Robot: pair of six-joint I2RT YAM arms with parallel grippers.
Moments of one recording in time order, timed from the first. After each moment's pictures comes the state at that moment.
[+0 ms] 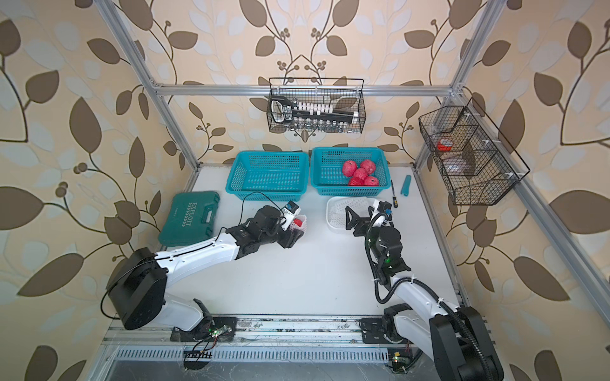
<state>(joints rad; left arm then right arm) -0.72 1.50 0.88 -0.06 0.07 -0.06 0.22 1.06 0.30 0.73 -0.01 0.40</state>
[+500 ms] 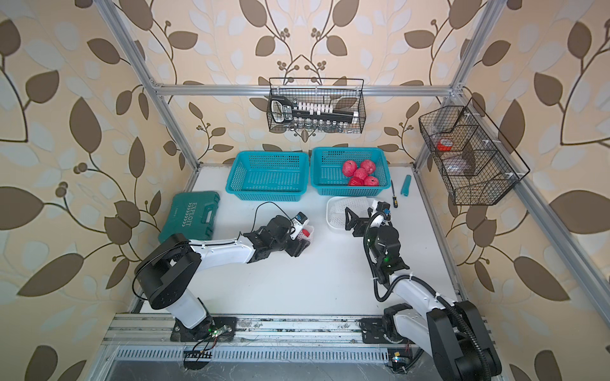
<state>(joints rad) -0.75 1.65 0.79 0.13 0.07 -0.06 0.22 1.09 0.30 0.73 -0.01 0.40</state>
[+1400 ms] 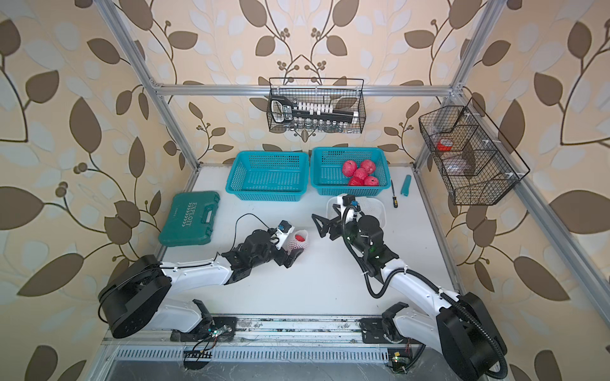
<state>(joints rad) -0.75 1.34 0.46 0.39 0.06 -0.05 0.50 1.14 0.55 0.47 -0.23 0.29</state>
